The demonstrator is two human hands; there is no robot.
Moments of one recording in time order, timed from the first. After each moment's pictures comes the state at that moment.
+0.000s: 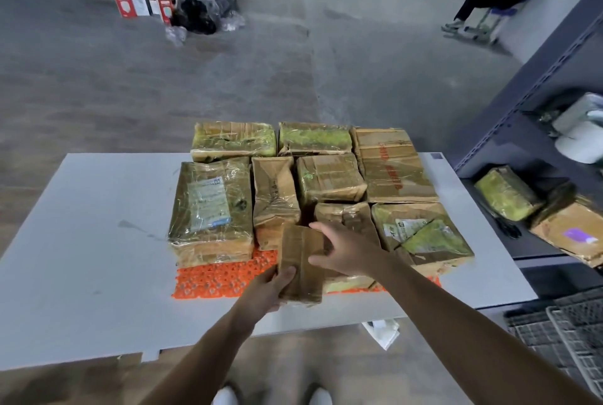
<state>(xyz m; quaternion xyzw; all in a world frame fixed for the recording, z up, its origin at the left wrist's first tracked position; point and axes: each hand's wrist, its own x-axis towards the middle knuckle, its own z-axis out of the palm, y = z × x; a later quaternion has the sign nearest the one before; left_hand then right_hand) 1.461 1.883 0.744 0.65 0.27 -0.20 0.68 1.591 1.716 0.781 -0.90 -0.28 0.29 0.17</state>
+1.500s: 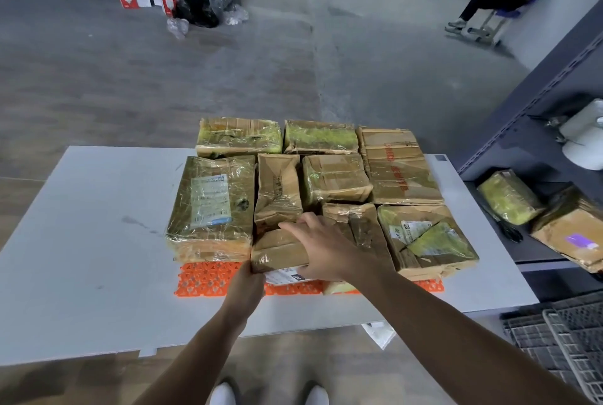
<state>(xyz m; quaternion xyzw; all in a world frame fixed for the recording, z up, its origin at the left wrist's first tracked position) 1.469 1.910 0.706 0.68 0.35 -0.11 0.64 1.576 1.768 0.778 -0.89 -0.41 0.18 0.04</state>
